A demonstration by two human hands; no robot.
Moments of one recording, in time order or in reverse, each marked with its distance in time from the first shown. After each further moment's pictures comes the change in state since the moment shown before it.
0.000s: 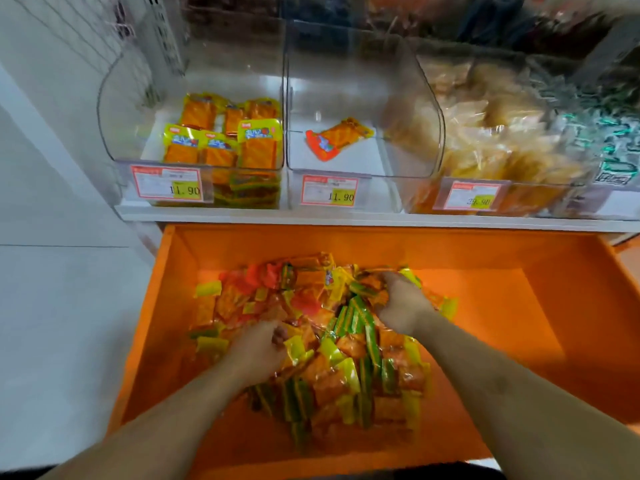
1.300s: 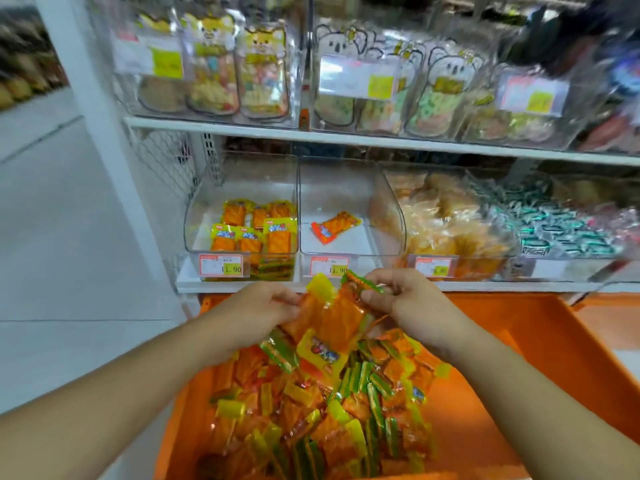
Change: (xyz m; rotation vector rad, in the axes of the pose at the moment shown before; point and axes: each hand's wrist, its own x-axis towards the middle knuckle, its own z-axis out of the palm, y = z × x) left_hand -0.136 0.136 -0.189 -0.392 0.137 0.176; right_hand -0.146 -0.126 -0.152 0.720 0.027 -0.340
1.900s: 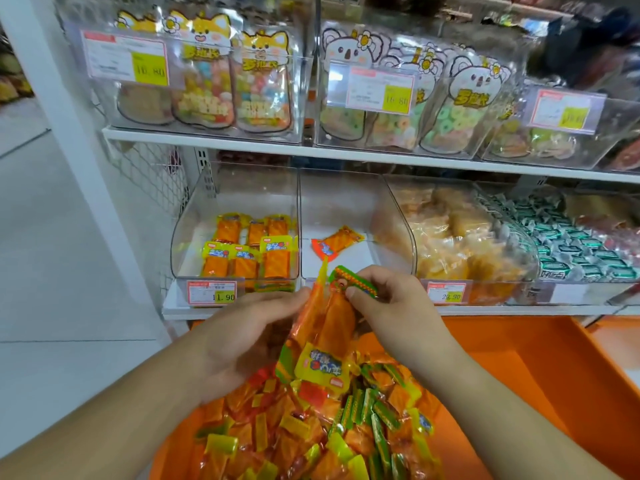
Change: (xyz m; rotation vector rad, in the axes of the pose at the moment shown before) left_hand 0.017 0.010 -0.014 -0.693 -0.185 -0.060; right_hand 0.038 -0.020 0.025 -0.069 0.240 -0.126
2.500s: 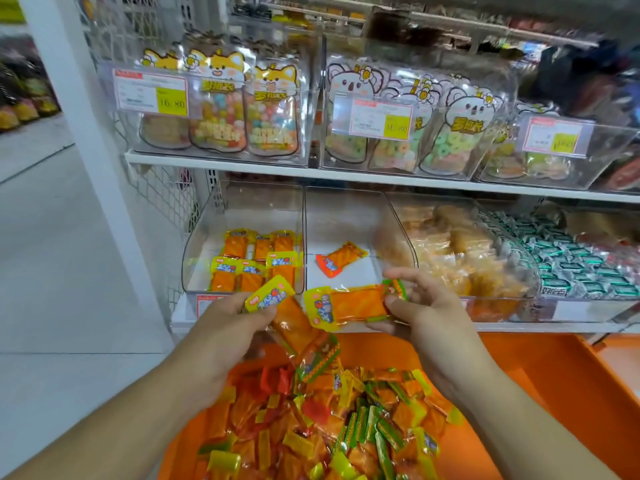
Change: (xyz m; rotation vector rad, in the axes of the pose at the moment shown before) left_hand 0.000 -0.001 -0.019 0.128 0.412 0.116; right_hand -0.007 -0.002 -0.026 0.518 0.124 0.122
